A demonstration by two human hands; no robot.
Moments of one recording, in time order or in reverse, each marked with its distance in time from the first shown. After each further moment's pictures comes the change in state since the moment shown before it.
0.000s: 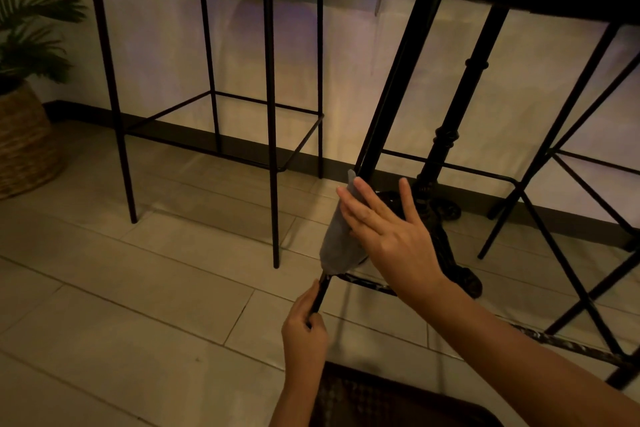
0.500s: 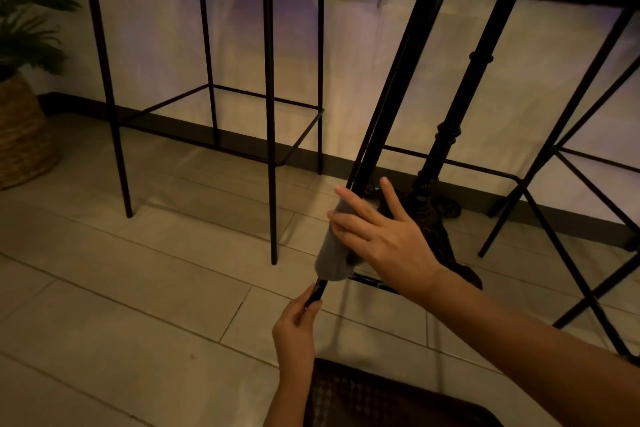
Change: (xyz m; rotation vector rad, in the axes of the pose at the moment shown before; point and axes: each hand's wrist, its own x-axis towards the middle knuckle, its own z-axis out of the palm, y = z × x) left_hand 0.010 -0.031 0.002 -0.224 0.082 -0.107; right_hand 0.005 0.002 0.003 -0.119 -0.127 -0.267
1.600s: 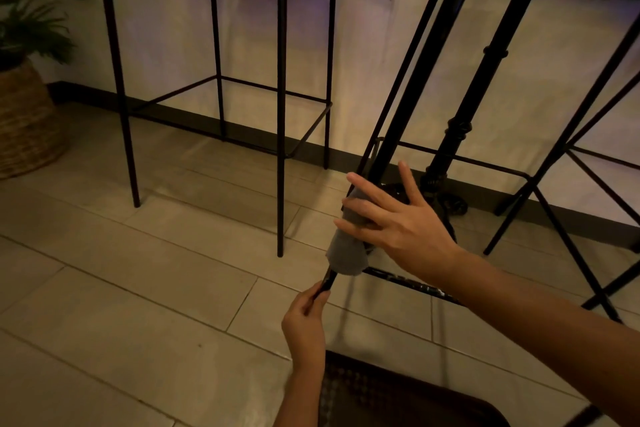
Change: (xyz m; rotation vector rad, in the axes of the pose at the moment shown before) left_hand 0.000 -0.003 0.006 -0.008 0.122 -0.078; right_hand 0.002 0.012 0.001 -0.042 -0.069 -0.076
